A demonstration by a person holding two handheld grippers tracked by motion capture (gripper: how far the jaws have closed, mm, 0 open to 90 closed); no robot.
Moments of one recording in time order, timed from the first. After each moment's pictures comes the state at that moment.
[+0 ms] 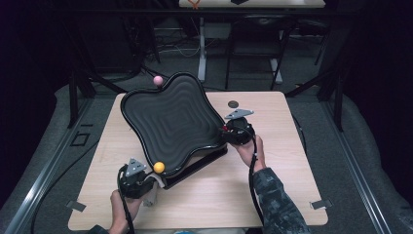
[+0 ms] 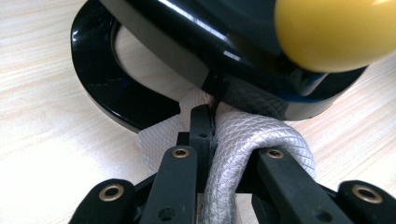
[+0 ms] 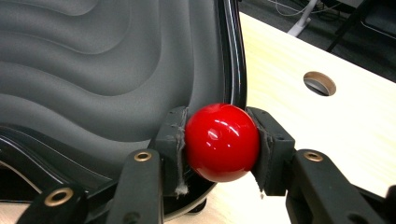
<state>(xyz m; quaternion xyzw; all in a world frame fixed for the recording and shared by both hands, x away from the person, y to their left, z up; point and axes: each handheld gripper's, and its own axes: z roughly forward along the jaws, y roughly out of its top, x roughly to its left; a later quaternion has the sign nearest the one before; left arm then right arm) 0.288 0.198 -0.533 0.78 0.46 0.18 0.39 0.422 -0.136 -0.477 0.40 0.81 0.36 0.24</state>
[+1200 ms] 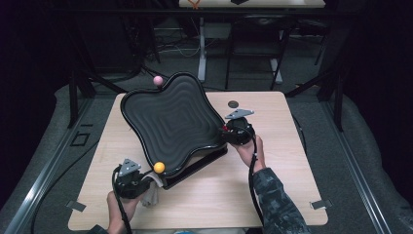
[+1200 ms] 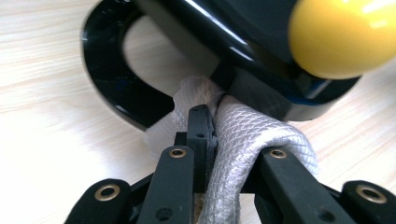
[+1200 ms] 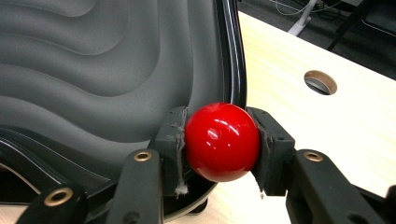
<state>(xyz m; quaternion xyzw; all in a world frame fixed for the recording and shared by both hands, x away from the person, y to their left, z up) 0.285 0.213 -0.525 0.76 0.48 0.17 0.41 0.422 -0.136 -0.478 0.41 0.80 0.37 0.24</state>
